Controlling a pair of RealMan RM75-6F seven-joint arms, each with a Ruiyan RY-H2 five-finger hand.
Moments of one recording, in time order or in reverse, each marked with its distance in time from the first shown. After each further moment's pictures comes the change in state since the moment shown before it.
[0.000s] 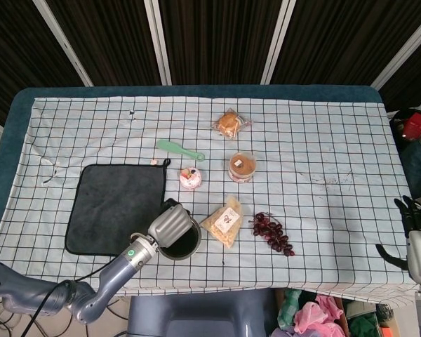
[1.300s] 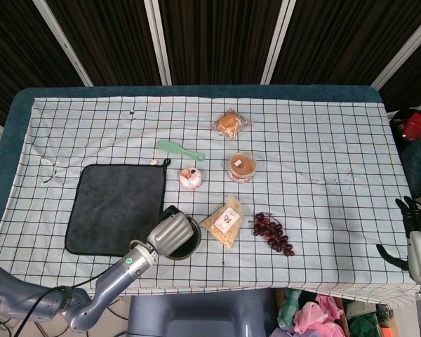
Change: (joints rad) left arm 0.021 0.027 0.032 -0.076 0.058 0.032 0.025; right arm -0.003 0.002 0.001 -0.008 0.005 0.004 -0.008
